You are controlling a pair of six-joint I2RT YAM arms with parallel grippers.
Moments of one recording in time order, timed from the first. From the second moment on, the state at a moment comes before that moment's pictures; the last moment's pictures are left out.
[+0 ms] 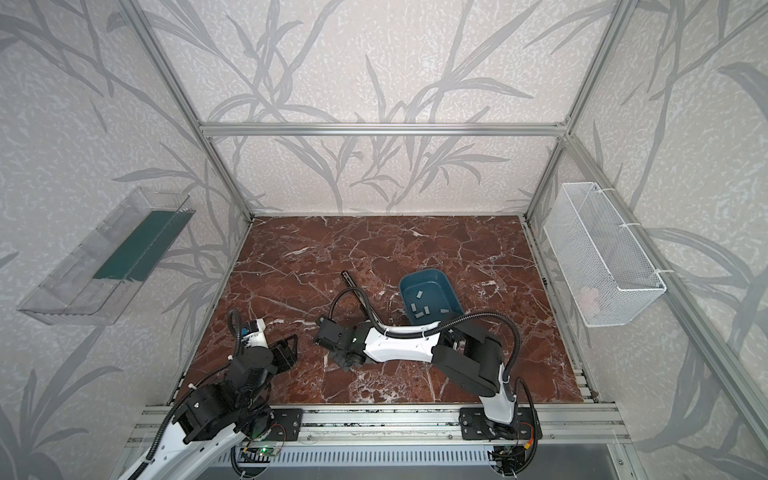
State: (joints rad) left arm -0.70 0.12 0.30 -0.83 -0.46 -0.89; right arm 1.23 1.95 1.30 -0.46 0.24 0.28
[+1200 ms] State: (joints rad) left arm -0.70 0.12 0.30 -0.83 -0.46 -0.89; right arm 1.23 1.92 1.26 -0.43 0.24 0.19
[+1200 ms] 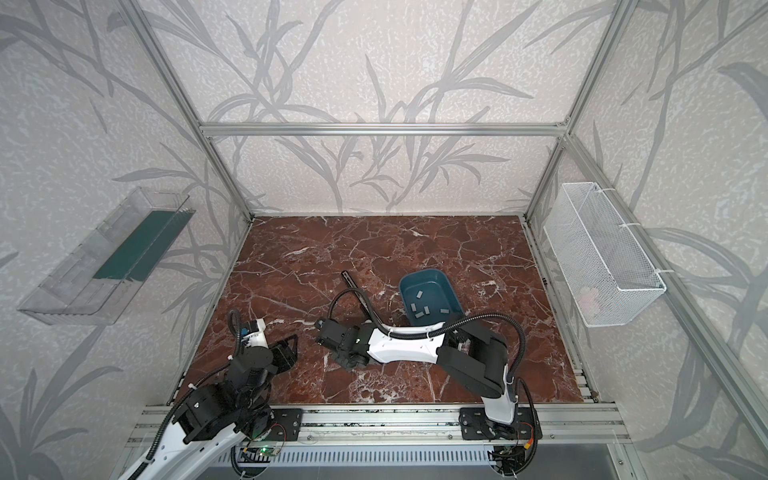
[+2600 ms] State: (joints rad) left arm -0.70 0.12 0.30 -0.83 -0.46 -0.89; right arm 1.23 1.92 1.29 -0.47 0.26 0.28
